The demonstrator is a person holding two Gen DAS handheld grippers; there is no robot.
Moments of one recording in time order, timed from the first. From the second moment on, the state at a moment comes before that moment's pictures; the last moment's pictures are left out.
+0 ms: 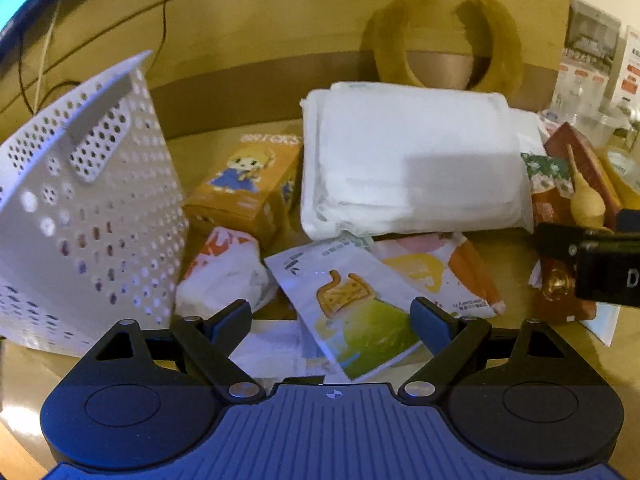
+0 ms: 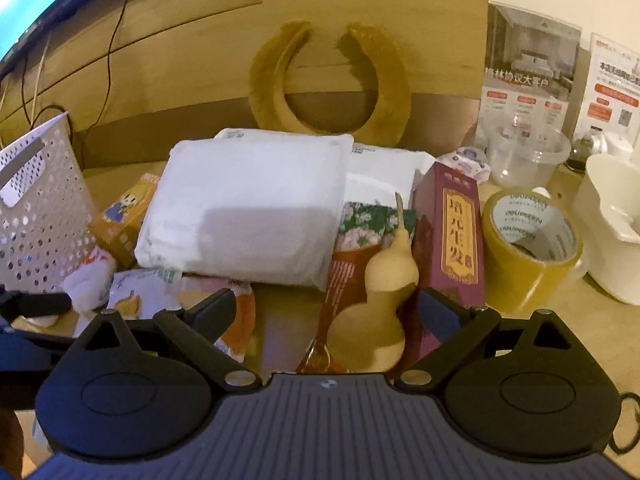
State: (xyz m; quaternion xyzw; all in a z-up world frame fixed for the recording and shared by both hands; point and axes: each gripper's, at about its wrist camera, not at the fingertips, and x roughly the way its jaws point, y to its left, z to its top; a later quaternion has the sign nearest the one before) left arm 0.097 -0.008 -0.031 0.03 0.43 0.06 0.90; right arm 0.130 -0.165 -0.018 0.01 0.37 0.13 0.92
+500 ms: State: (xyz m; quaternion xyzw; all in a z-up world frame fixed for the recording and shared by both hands) left arm 0.103 -0.003 -0.044 0.00 0.43 0.06 0.90; right arm 0.153 -0.167 -0.036 0.05 0.38 0.13 0.91
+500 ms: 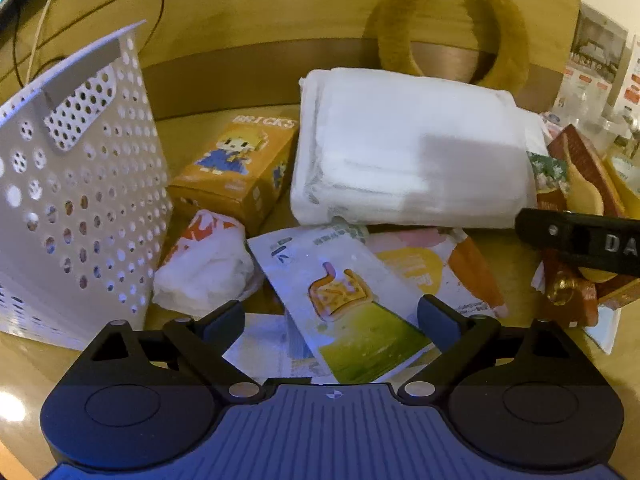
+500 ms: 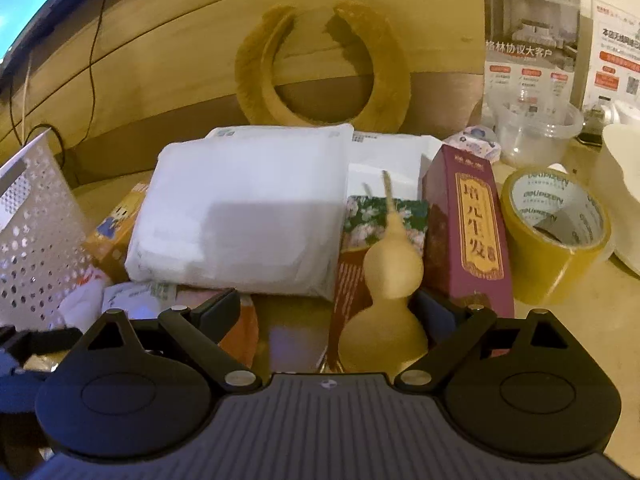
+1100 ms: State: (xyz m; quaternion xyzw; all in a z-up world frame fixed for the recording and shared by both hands) left arm 0.119 0.014 -0.049 -0.08 0.42 0.05 0.90; right arm 0.150 -0.170 -0.047 0.02 0.37 0.13 0.92
